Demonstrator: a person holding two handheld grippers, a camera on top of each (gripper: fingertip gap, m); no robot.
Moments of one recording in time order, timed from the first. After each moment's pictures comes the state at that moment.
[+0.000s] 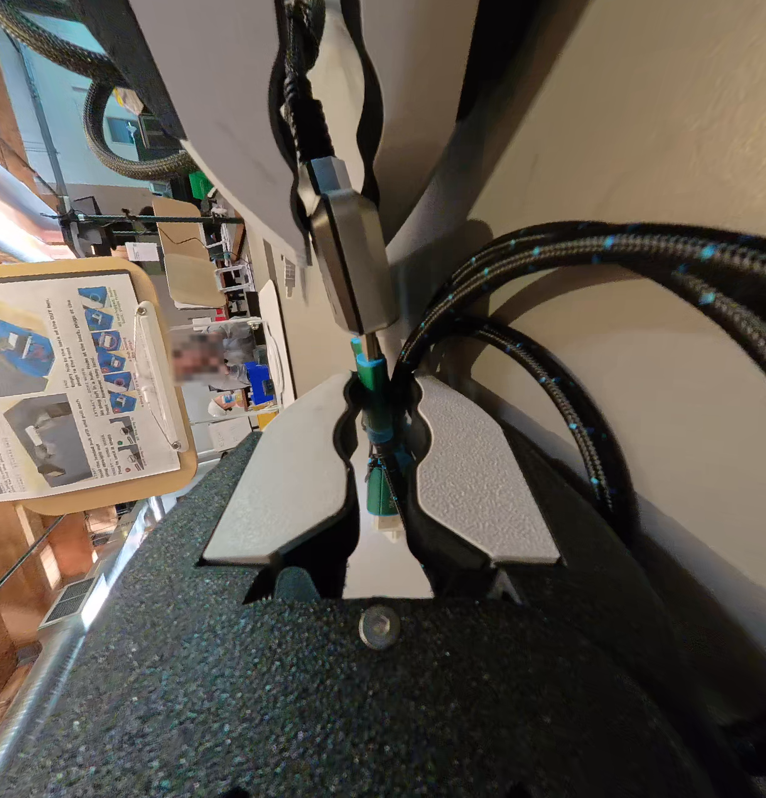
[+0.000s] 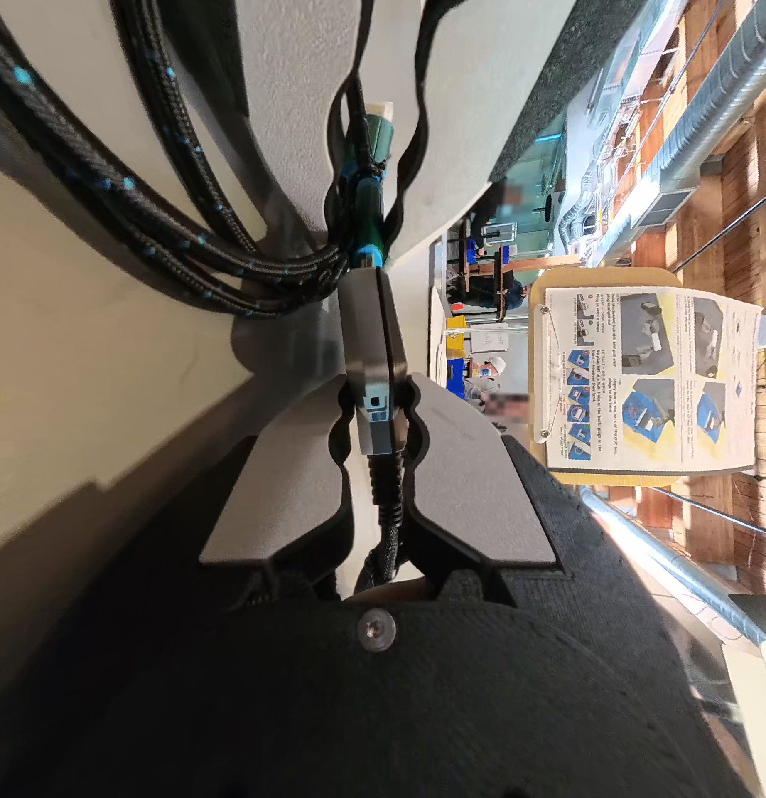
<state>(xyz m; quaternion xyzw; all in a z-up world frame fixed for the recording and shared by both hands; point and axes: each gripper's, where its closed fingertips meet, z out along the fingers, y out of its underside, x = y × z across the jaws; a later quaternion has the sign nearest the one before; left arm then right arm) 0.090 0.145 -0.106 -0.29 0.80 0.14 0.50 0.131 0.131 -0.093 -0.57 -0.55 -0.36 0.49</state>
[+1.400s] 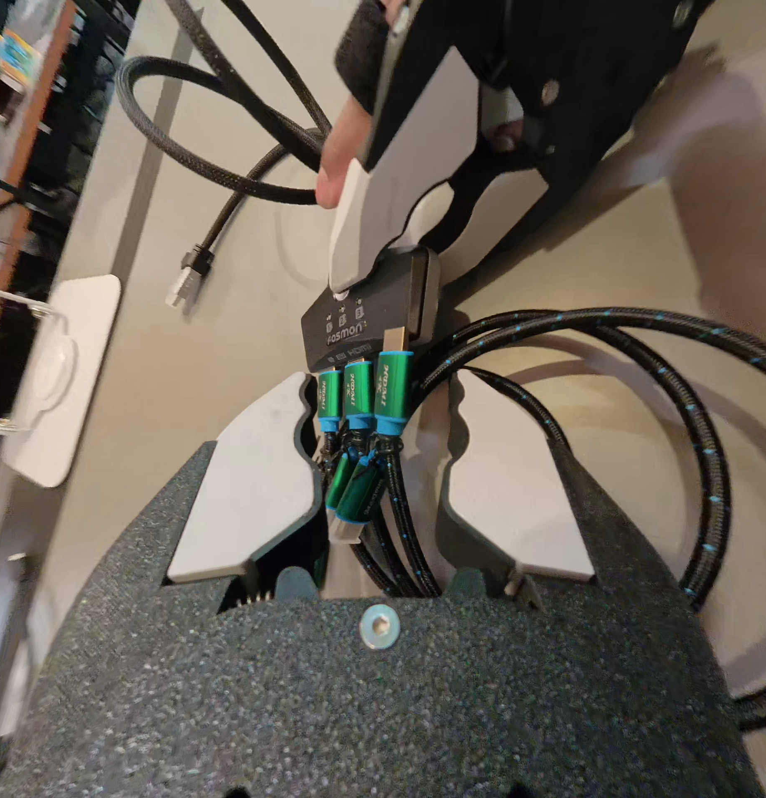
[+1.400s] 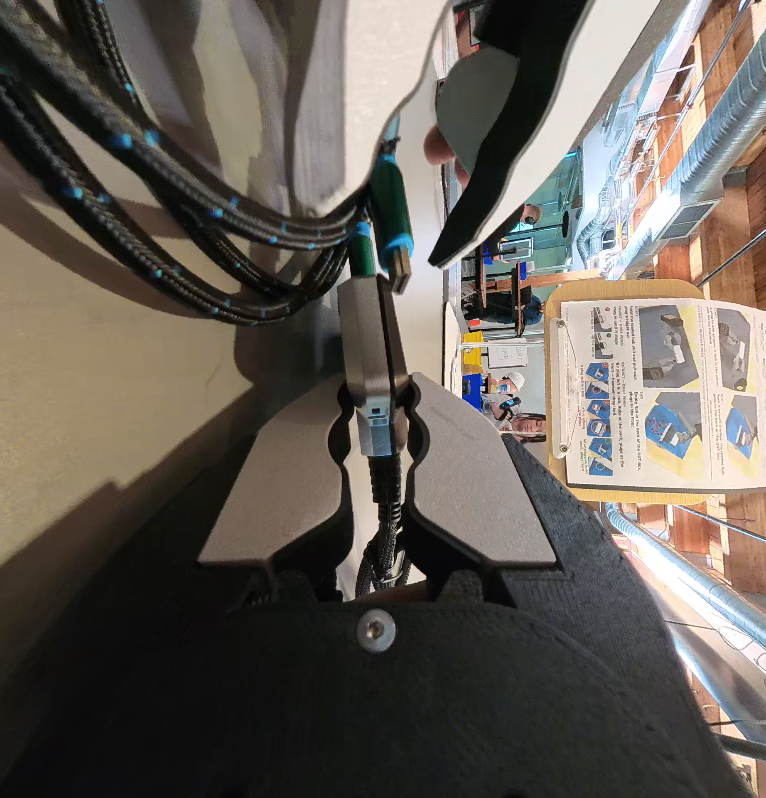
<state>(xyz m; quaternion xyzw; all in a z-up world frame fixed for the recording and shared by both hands) 0.081 0.113 -0.090 -0.45 0.78 -0.18 0.39 0.125 0.127 -0.095 -0.57 -0.56 -0.33 0.50</state>
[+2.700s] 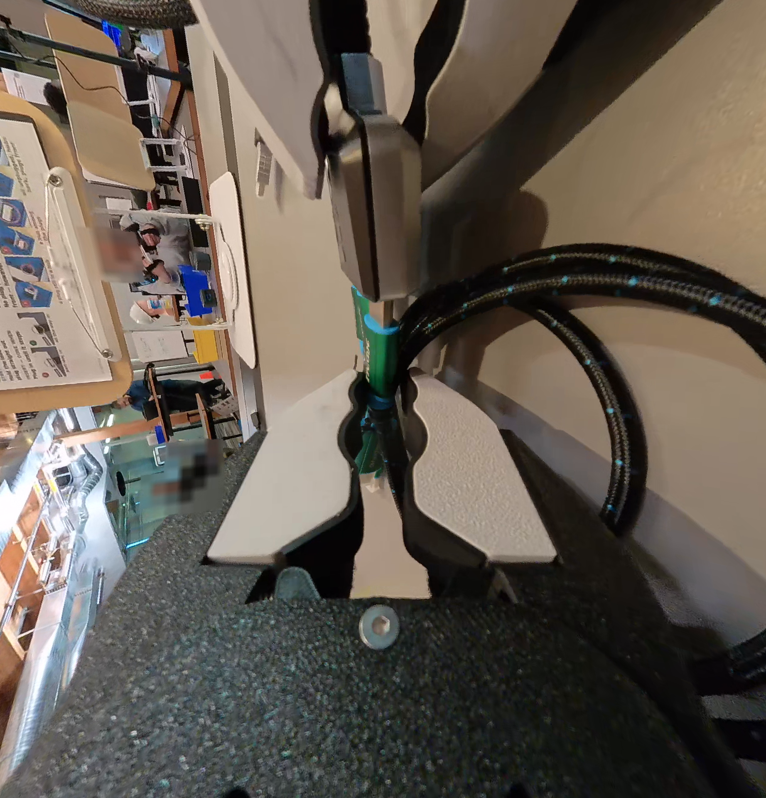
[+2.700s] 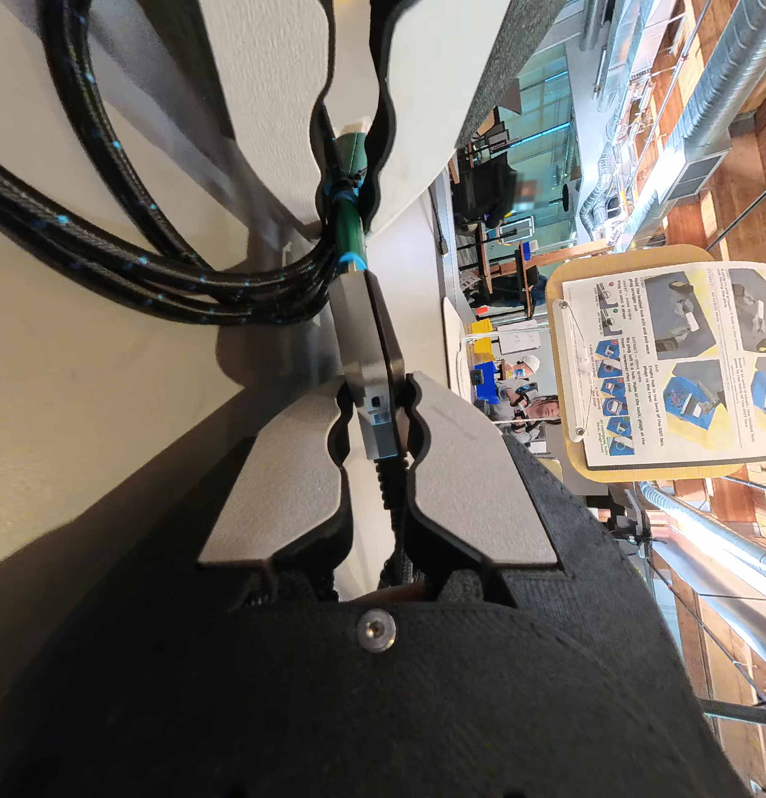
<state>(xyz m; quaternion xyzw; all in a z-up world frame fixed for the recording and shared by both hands) 0.065 0.153 -0.104 -0.42 0.77 0.16 0.45 0.120 0.129 -0.088 -0.60 -0.52 -0.31 0.52</state>
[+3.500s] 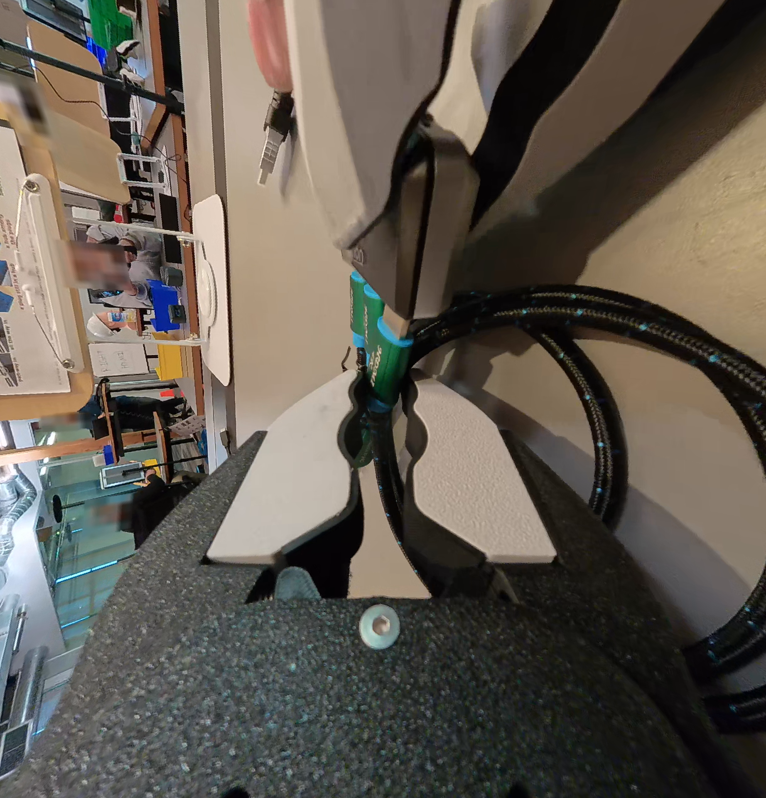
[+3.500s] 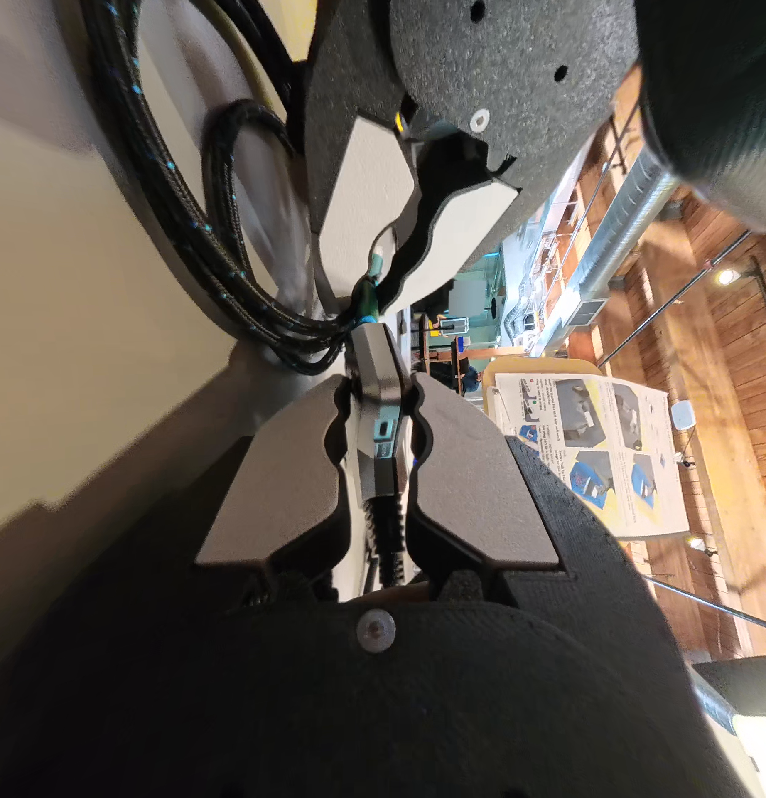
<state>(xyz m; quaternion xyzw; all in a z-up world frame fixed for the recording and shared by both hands) 0.071 0.141 -0.104 -0.43 0.77 0.10 0.45 0.093 0.101 -0.078 -0.47 -0.59 -0.33 0.57</state>
